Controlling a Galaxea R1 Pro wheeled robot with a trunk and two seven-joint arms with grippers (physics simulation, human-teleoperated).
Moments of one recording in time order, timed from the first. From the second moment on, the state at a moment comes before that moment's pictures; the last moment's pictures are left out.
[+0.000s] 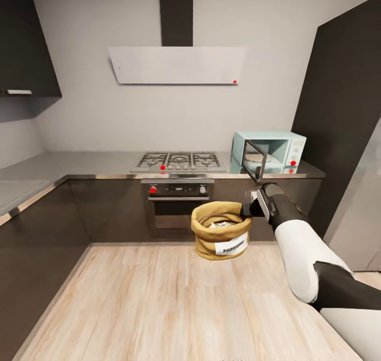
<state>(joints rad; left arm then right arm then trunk) 0.00 -0.04 0.03 -0.09 0.22 -0.08 0.01 -1.16 0.04 -0.24 -0.59 0.32 1.04 0.12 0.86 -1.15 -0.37</state>
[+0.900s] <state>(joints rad) 0.00 -0.04 0.03 -0.09 0.22 -0.08 0.01 -1.16 0.03 -0.24 -0.59 0.32 1.04 0.12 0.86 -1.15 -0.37</state>
